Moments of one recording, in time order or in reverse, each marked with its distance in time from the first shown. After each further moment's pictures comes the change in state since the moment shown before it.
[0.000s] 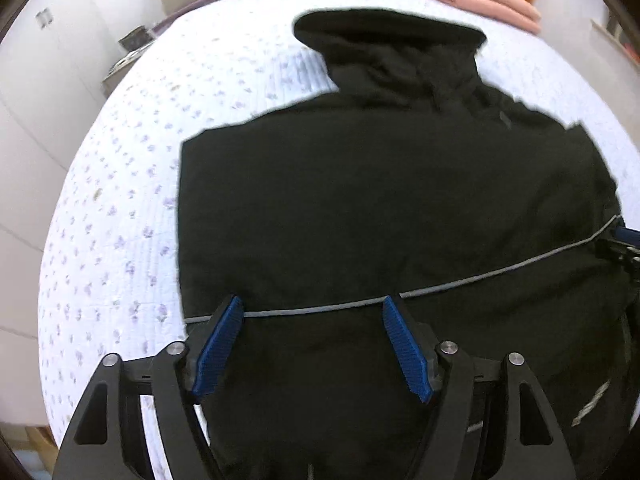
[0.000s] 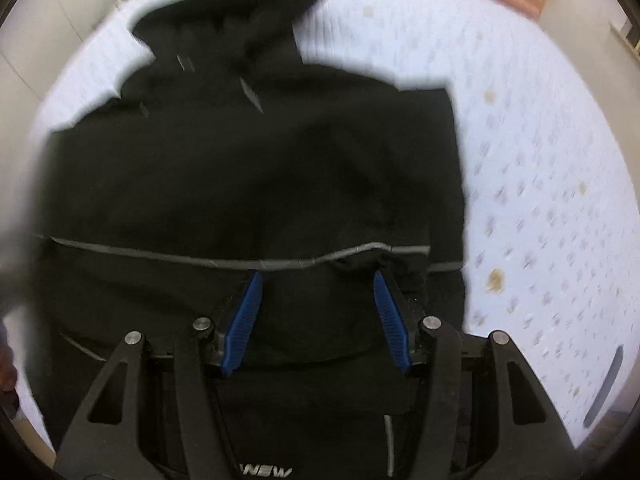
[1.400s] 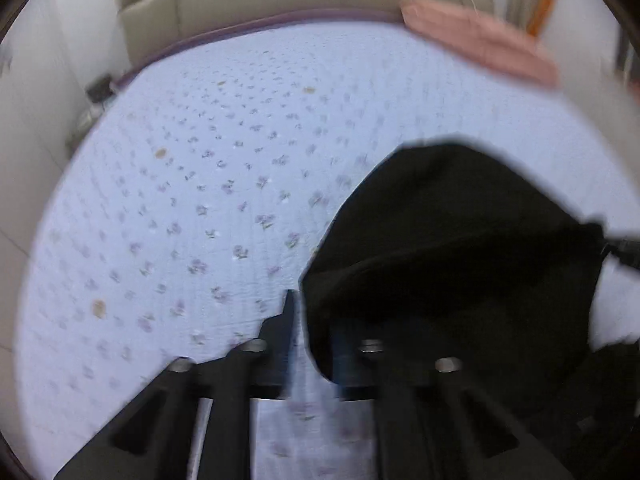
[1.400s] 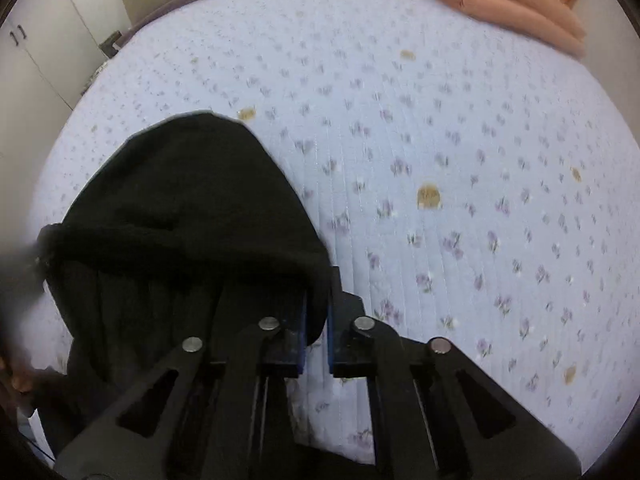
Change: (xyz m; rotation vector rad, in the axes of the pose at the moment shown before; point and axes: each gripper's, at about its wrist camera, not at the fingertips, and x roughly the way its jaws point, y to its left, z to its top) left arm 0.122 0.054 0.290 -0.056 -0.191 -0.119; right arm 0.031 -0.019 0.287 0.027 -0.262 0.124
